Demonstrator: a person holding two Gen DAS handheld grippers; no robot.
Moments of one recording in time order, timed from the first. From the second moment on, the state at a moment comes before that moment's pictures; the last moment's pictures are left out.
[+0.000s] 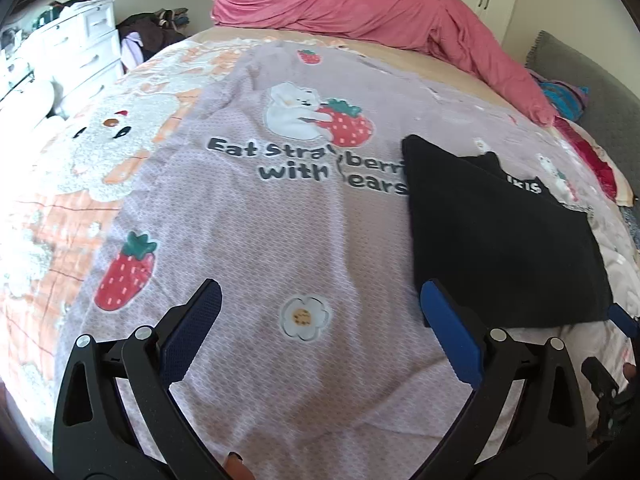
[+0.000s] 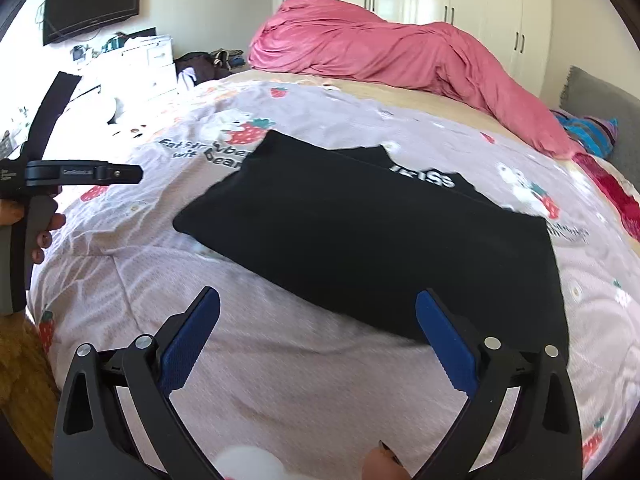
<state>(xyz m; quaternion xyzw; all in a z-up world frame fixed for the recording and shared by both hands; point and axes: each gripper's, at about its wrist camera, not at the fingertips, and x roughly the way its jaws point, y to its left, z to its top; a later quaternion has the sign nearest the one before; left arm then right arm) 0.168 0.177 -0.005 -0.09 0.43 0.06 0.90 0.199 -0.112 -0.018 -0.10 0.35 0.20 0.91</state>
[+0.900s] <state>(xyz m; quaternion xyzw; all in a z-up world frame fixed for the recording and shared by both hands) 0.219 0.181 -0.016 -0.13 0.44 0.07 0.89 0.247 -0.027 -0.064 -0.21 0.37 0.20 0.88</state>
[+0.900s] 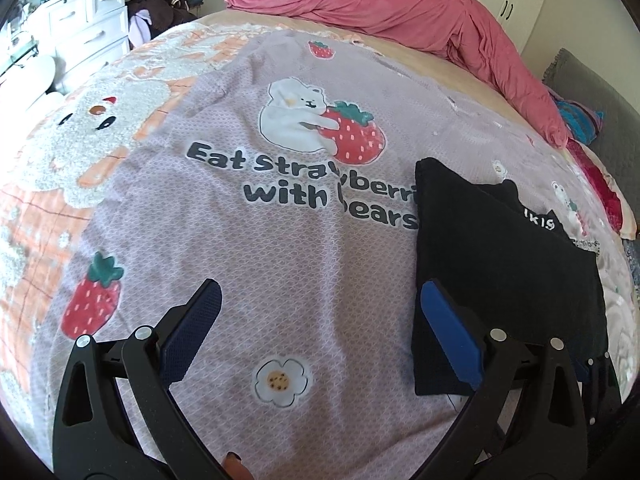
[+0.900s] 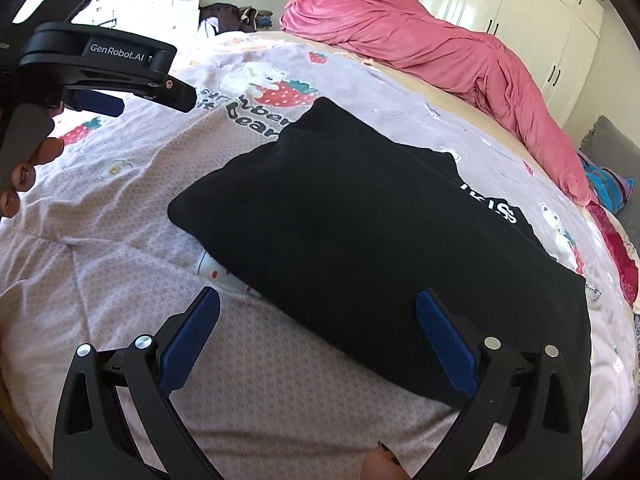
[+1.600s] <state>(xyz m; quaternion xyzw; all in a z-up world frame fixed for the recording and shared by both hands) 0.252 0.181 -0.030 -0.14 0.46 0.06 0.87 0.290 0.019 -0.080 -0.32 0.33 0.14 0.88</state>
